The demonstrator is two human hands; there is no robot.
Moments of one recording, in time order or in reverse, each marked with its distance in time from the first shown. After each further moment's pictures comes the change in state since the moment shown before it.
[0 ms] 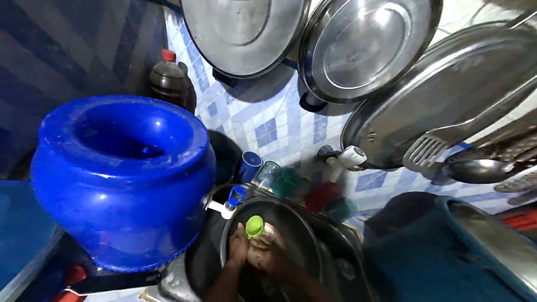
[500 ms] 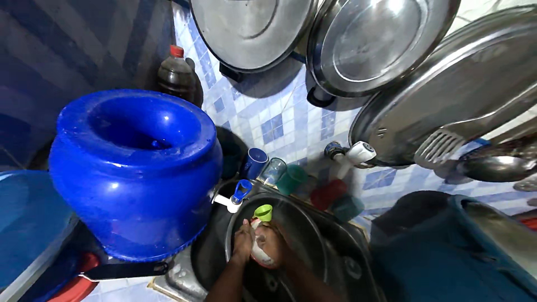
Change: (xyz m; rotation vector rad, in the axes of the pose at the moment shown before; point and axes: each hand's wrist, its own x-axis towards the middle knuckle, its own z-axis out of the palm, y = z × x) left_hand -0.001 0.000 -0.001 -0.069 -0.019 0.027; right_hand 0.040 -0.015 -0.017 0.130 0.036 0.298
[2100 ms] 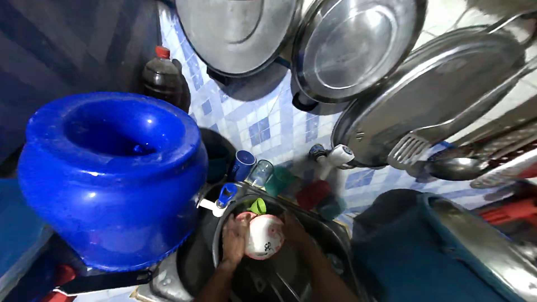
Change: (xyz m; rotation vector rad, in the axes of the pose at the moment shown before) left_hand -0.005 0.006 -0.001 0.389 -0.020 0.309; right_hand -0.030 0.013 -0.089 0.111 0.075 0.405
